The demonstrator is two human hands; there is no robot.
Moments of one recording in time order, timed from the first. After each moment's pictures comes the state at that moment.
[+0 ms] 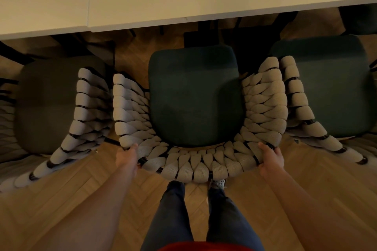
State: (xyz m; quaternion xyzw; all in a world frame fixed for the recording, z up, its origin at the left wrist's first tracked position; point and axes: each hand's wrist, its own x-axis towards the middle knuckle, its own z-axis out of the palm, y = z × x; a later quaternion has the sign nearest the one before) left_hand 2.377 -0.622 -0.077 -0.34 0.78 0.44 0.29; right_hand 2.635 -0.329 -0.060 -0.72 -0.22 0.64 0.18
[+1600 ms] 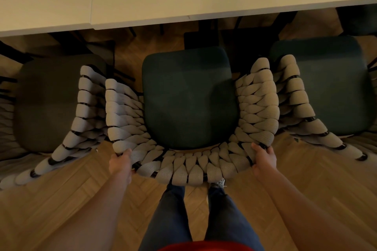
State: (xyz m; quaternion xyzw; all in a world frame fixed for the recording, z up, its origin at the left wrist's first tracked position) left_hand 2.382 -0.657 -0.075 -0.36 0.77 0.46 0.27; right_hand 2.627 -0.353 -0.058 -0.72 -0.26 0.63 0.15
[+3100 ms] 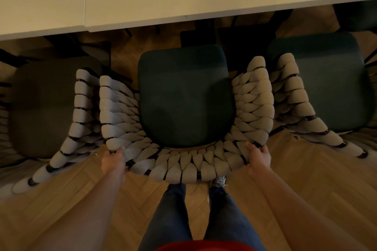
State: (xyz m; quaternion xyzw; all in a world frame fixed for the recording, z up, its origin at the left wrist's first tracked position) left_hand 2.356 -0.658 -0.073 -0.32 0.81 0.41 0.26; right_hand 2.611 -0.365 -0.057 -0.70 -0.25 0.64 0.16
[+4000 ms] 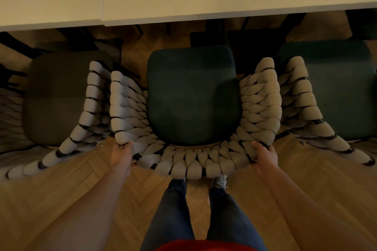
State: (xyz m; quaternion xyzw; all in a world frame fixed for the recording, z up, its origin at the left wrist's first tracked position) left_hand 2.368 -0.667 -0.071 -0.30 0.79 0.44 0.30; right_hand 2.620 -0.355 -0.059 -0.70 -0.31 0.63 0.11
